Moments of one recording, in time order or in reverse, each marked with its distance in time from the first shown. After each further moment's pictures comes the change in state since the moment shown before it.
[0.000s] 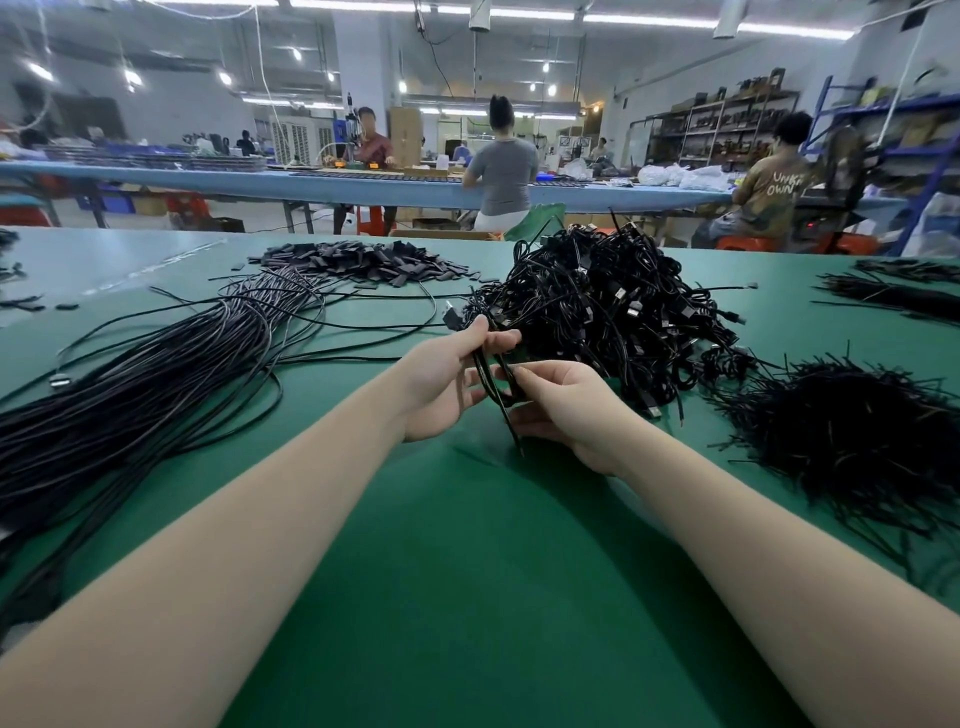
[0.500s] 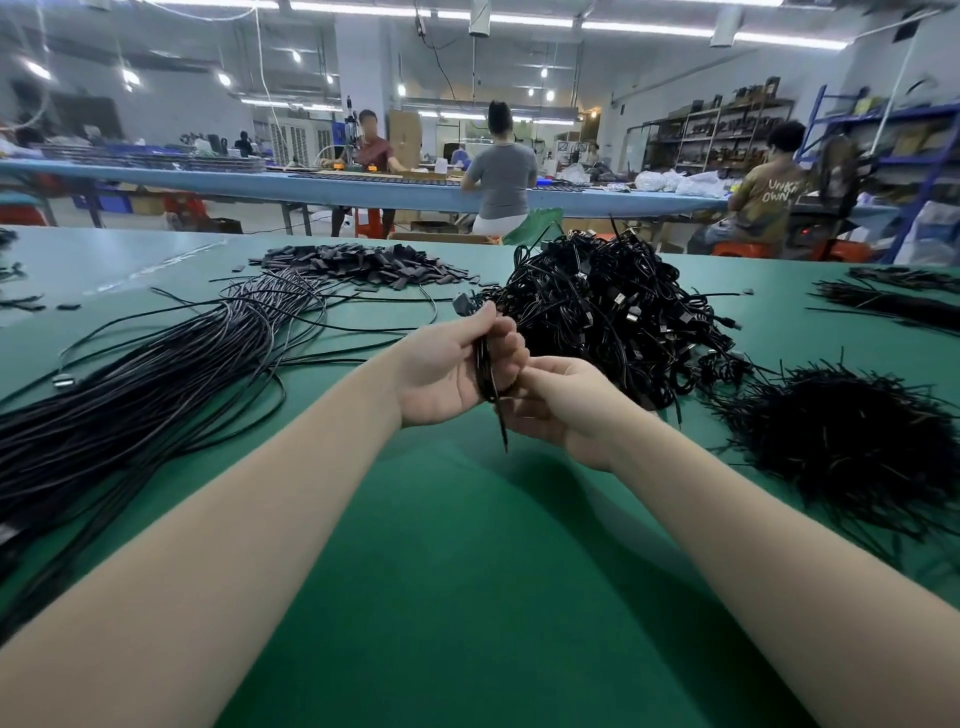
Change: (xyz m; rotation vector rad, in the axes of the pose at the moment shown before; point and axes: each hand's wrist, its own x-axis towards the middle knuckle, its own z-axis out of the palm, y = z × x) left_hand -0.012 0.024 0.007 -0.244 -0.127 -0.083; right_hand -0.005 -0.015 0.007 0.110 -0.037 0.053
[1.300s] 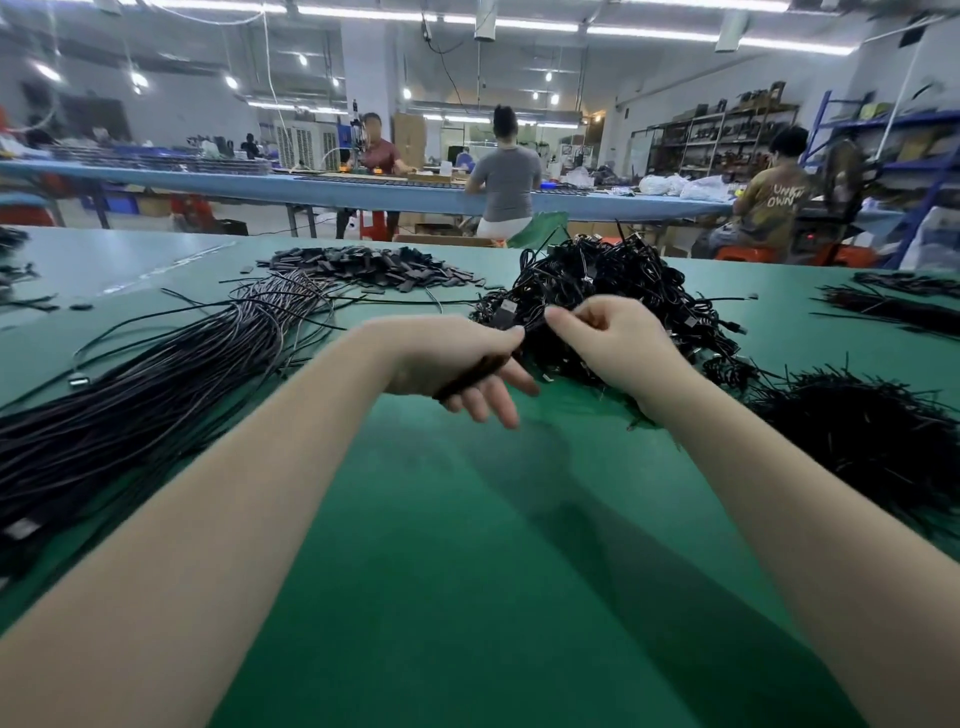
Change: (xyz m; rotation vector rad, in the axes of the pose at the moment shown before) left_hand -0.023 0.030 0.012 1.013 -0.088 -0.205; right_hand -0.005 -0.047 -0.023 -0.883 0.366 -0.397
